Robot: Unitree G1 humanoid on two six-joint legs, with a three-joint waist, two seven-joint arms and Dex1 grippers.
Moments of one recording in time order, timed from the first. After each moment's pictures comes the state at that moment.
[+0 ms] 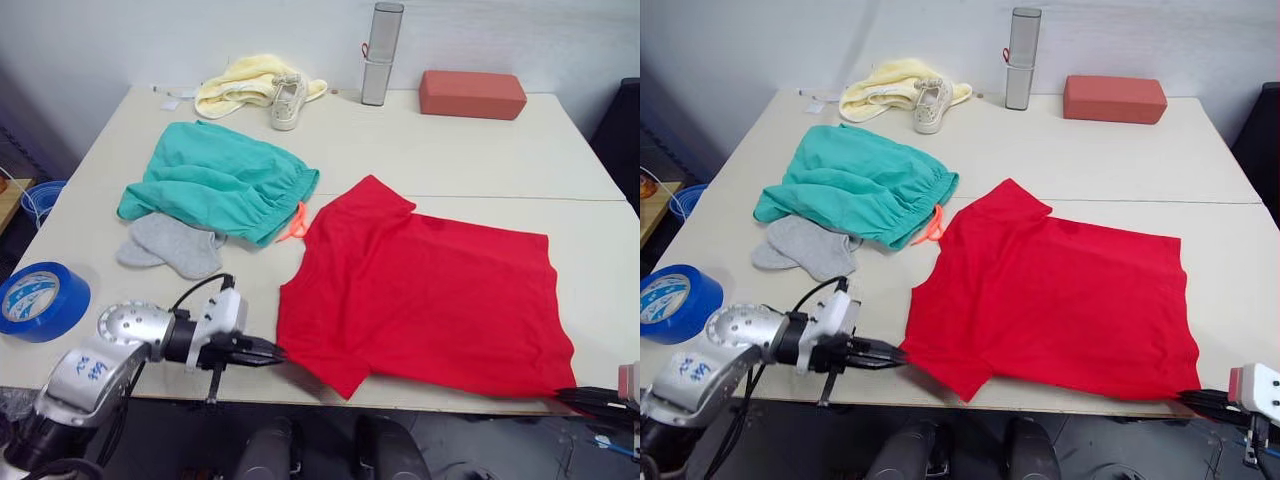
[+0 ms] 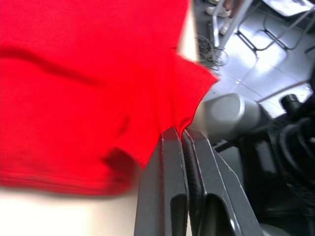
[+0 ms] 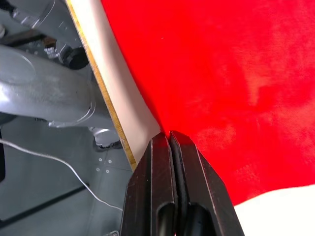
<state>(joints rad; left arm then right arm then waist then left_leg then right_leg) -0.19 0.83 -0.07 -0.37 -0.50 0.52 -1.20 0.49 -1.02 -0.51 0.20 0.40 -0.30 1.40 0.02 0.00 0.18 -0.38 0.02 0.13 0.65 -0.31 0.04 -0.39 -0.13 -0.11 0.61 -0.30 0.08</state>
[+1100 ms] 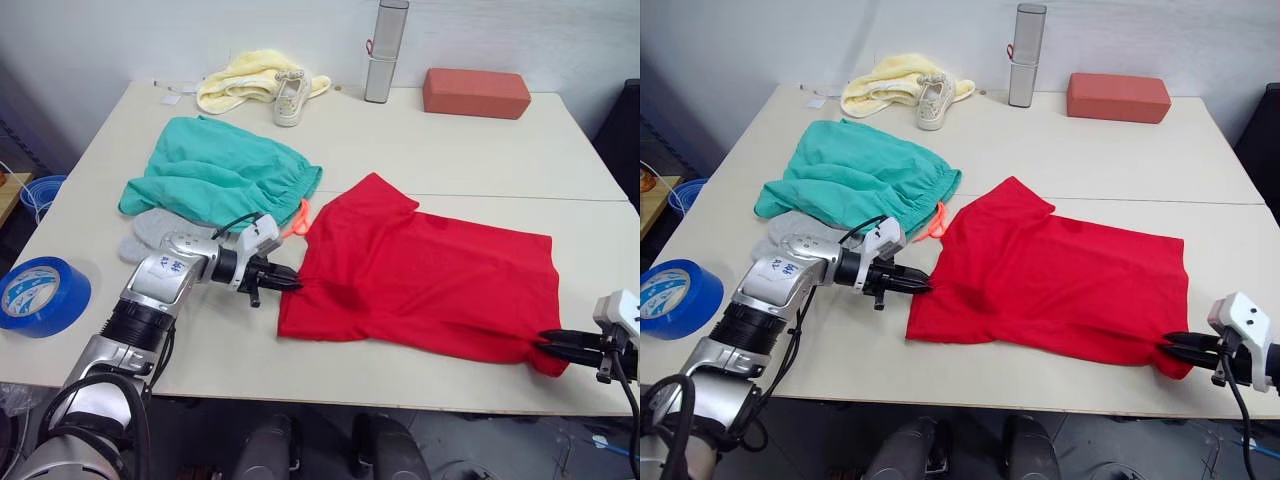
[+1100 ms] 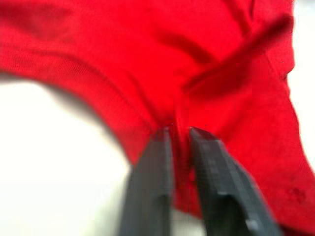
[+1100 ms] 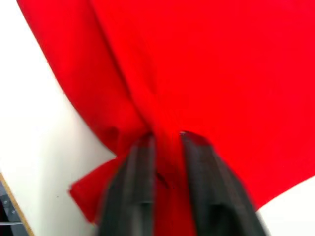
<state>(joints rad) -0.69 0.61 -0.26 0.21 -0.27 0.66 -1.11 0.19 -1.04 -0.42 0.20 0.41 0.17 1.30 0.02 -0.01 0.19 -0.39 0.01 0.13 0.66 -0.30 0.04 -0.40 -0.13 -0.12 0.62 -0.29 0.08</state>
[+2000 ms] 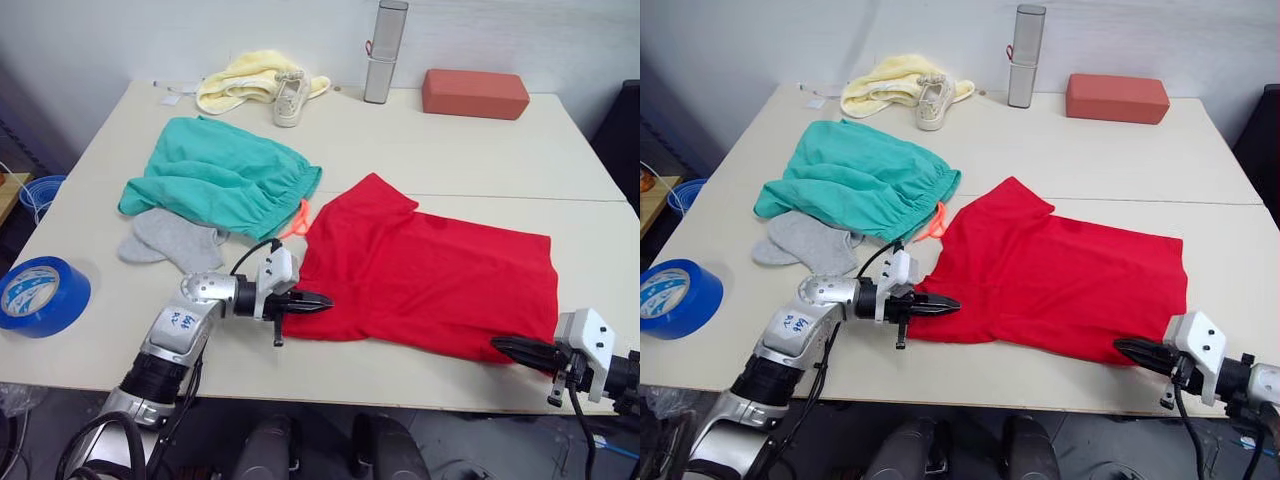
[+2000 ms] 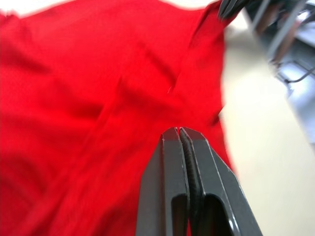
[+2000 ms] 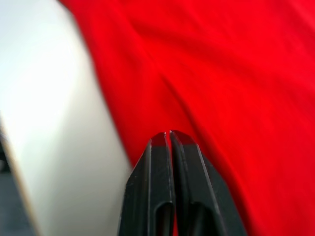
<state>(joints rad) -0.42 0.47 -0.23 0.01 -0.25 0.37 -1.03 0.32 -0.84 -0.44 -0.14 0.35 0.09 1.13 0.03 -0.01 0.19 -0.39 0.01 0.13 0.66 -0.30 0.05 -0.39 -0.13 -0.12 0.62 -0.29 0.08</state>
